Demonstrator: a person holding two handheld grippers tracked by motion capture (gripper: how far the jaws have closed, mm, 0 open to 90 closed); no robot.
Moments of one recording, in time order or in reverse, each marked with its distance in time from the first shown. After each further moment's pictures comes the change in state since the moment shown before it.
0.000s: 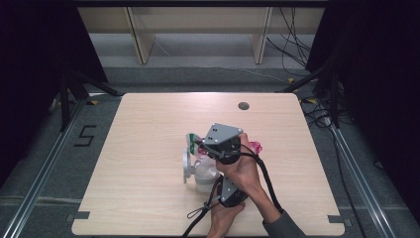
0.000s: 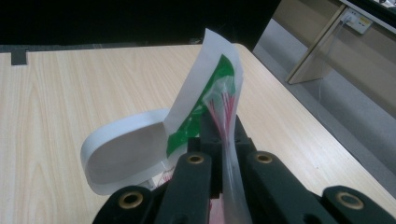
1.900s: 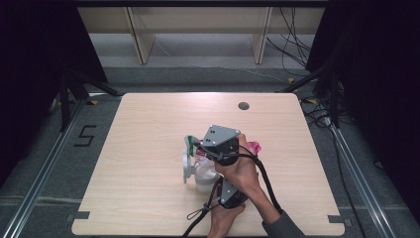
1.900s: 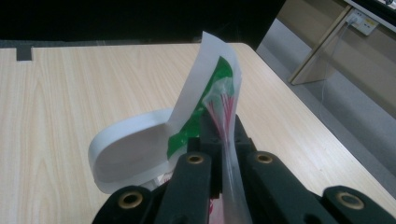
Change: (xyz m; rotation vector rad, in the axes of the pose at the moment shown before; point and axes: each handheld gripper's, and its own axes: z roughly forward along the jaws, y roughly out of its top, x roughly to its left) left arm -0.001 -0.001 -0.004 -0.008 -0.002 0.002; right arm 0.005 0.000 0.002 0.015 0.004 -0.002
